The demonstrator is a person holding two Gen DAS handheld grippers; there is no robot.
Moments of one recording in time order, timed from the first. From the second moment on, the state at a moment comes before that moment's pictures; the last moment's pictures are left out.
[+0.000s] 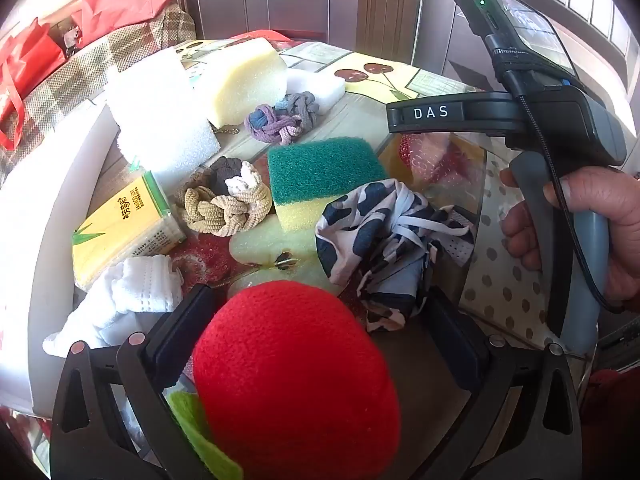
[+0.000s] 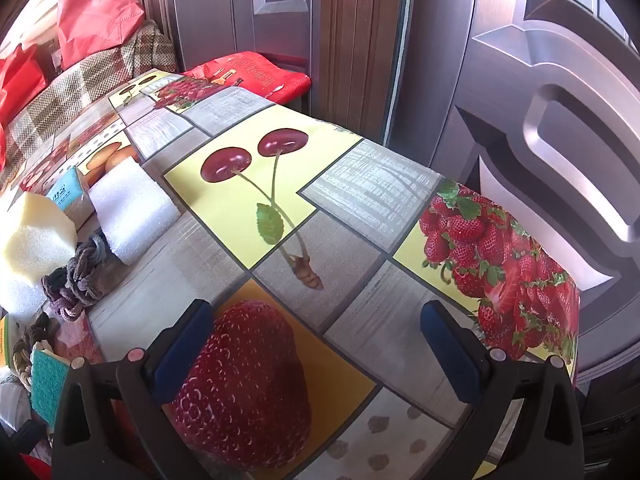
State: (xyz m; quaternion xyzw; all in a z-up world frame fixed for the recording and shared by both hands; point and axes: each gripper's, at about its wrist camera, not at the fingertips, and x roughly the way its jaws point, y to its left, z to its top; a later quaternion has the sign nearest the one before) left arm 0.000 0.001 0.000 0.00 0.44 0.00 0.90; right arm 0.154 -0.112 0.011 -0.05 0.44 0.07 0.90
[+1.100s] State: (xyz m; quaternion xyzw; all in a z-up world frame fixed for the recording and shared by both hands) left arm -0.014 0.004 0.020 -0.02 0.43 0.00 0.90; right arm 0.129 -0.157 0.101 0.04 0.37 0.25 0.89
